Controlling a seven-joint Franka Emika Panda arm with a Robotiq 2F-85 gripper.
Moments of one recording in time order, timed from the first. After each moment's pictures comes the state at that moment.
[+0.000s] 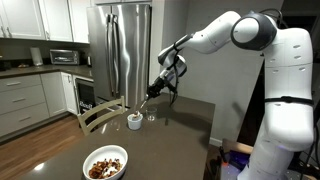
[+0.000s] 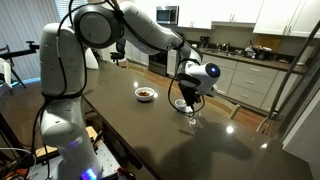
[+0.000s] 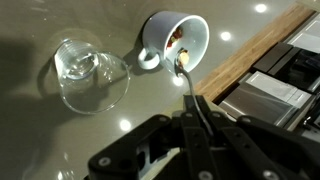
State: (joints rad) arm -0.20 0.27 -0.18 -2.00 0.98 2.27 -0.63
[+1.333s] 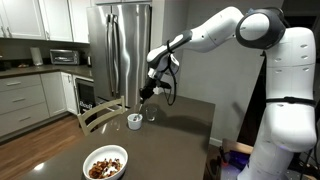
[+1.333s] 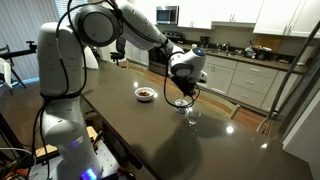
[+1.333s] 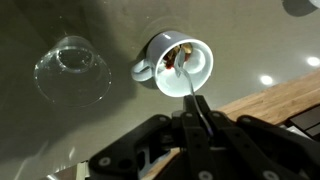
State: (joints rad) arm -0.14 0.24 -0.08 -1.99 0.56 2.37 -0.40
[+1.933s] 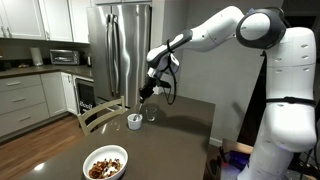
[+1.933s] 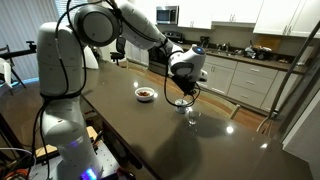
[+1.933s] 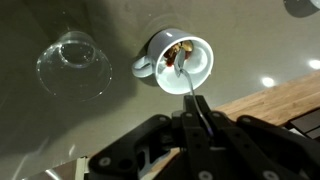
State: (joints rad) arm -0.14 0.24 -0.08 -1.98 0.53 2.37 -0.40
